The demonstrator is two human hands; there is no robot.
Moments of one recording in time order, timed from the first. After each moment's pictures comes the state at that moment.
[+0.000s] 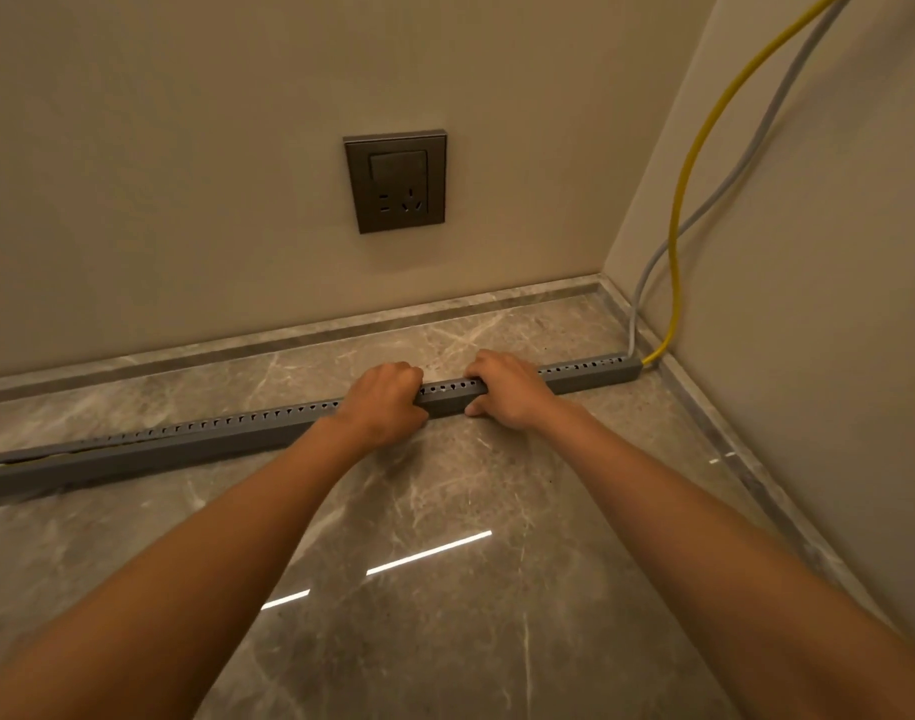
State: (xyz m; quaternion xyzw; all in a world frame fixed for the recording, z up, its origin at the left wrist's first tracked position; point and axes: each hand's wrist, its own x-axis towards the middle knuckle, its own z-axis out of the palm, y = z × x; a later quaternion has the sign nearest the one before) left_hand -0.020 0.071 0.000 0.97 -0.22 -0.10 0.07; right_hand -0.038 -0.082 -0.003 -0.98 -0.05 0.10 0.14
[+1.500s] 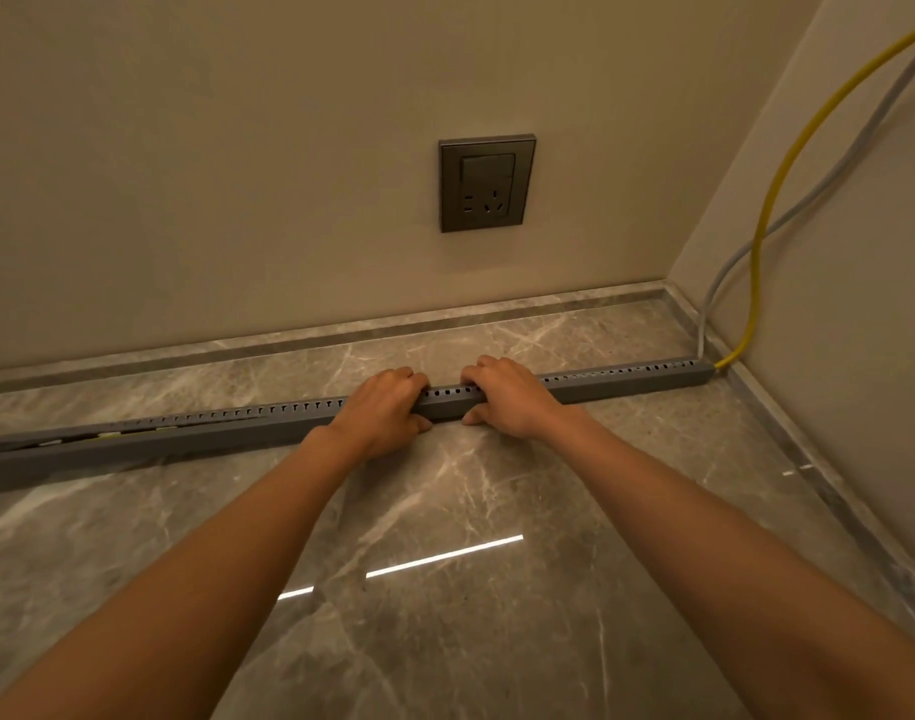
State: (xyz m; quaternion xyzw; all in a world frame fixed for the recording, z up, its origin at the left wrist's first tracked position) left_hand -0.023 0.146 -0.004 0.96 -0.24 -0.09 0.09; right_hand -0.033 -0.013 -0.002 -0.98 -0.12 0.10 0.12
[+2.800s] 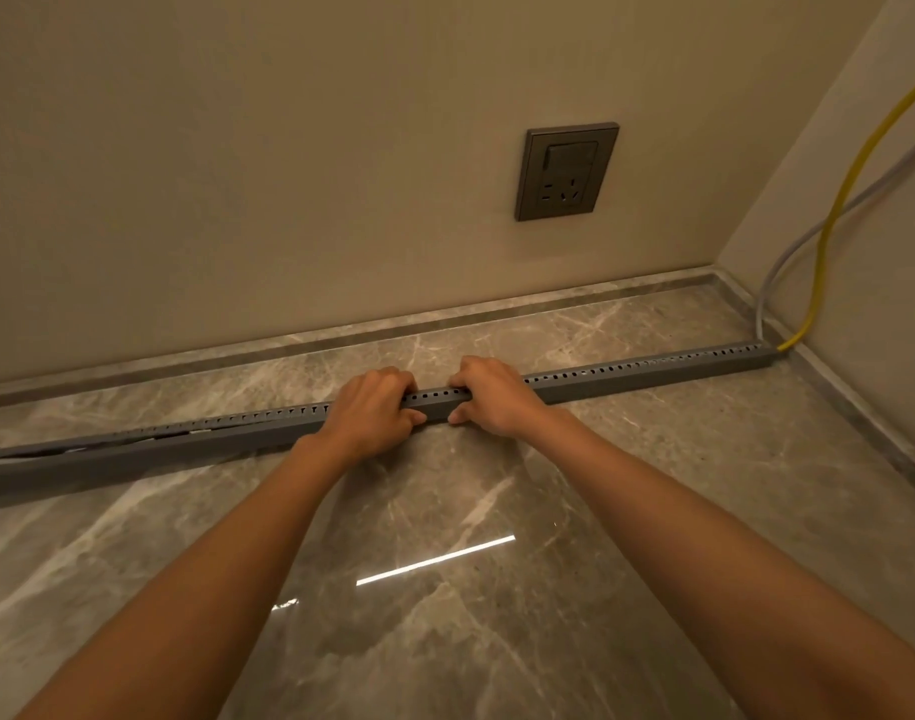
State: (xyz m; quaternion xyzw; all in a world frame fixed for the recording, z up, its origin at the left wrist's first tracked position) left_hand -0.024 0.244 -0.004 0.97 -0.18 -0.07 0.13; right_hand -0.033 0.092 -0.003 -0.98 -0.08 0.10 0.18
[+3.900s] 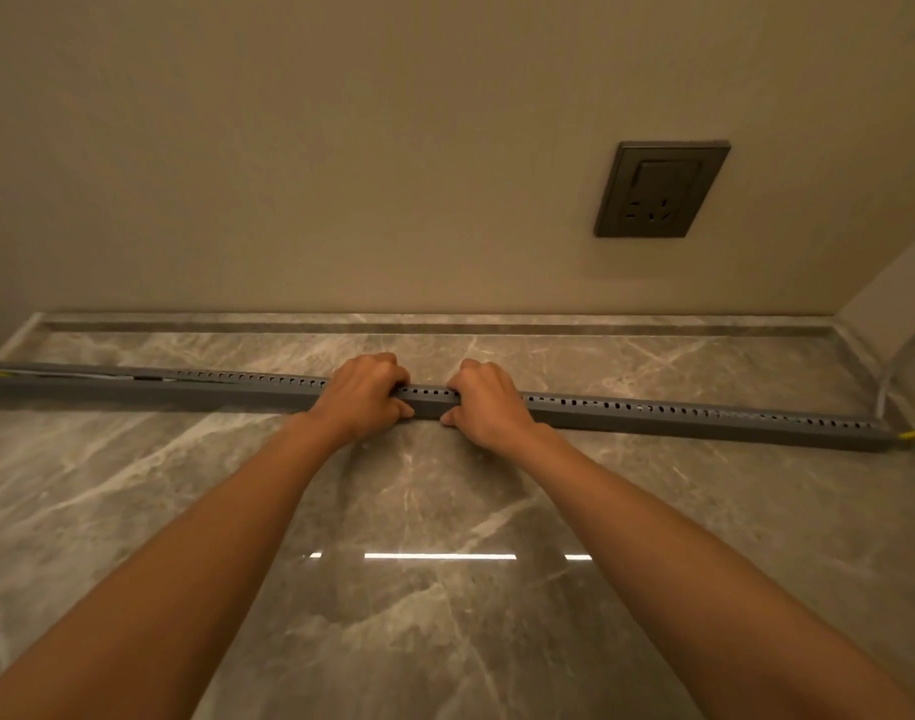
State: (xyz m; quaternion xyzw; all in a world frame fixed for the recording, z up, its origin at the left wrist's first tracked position) left_hand -0.028 0.276 0.006 0.99 -0.10 -0.07 0.07; right_hand -0.023 0.126 -0.008 -0.97 -0.17 0.08 0.18
